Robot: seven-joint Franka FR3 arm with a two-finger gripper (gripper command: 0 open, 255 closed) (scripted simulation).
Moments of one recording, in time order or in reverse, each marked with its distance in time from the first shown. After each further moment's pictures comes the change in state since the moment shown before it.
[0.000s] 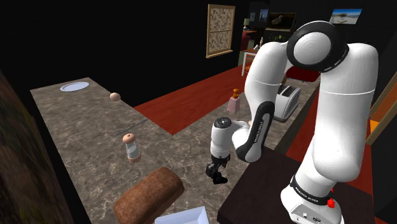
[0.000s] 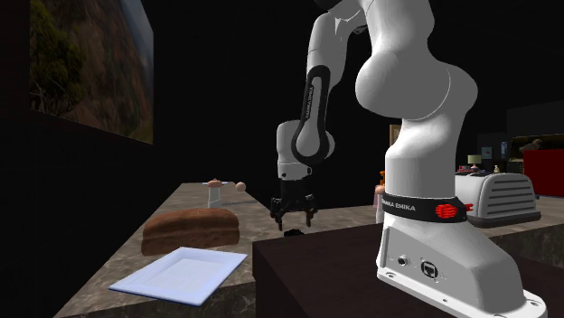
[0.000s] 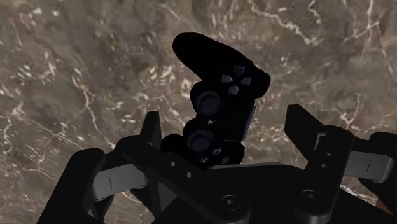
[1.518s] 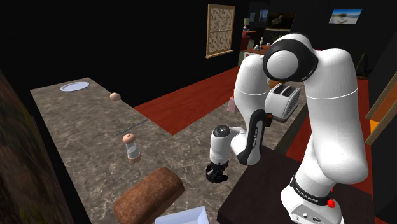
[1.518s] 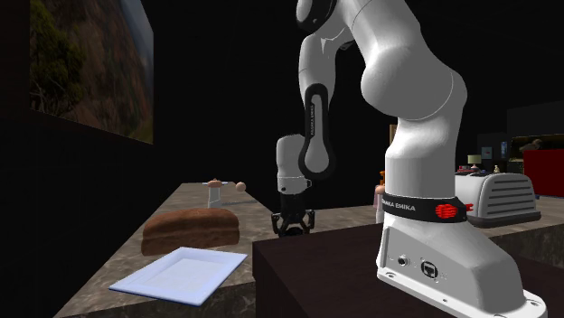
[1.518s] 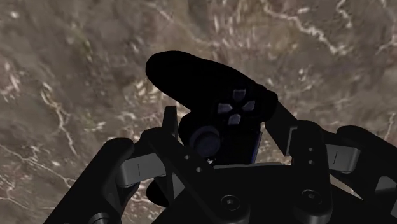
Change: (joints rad) arm 0.178 0.174 -0.200 0.081 -0.178 0.119 0.176
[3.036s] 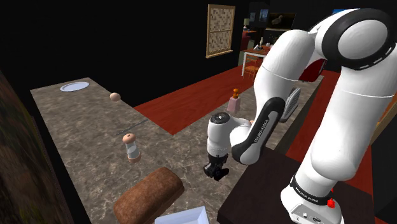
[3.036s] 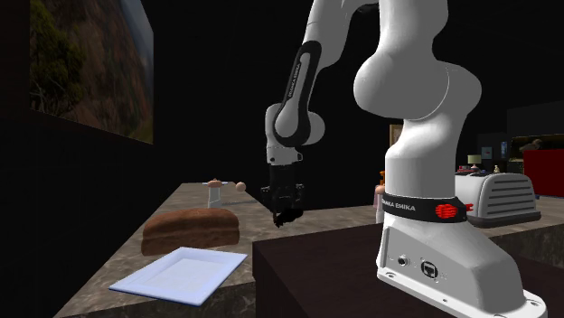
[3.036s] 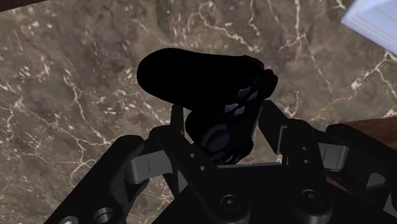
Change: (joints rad) arm -0.247 -0.354 0.448 -0.128 0.494 -0.255 -0.327
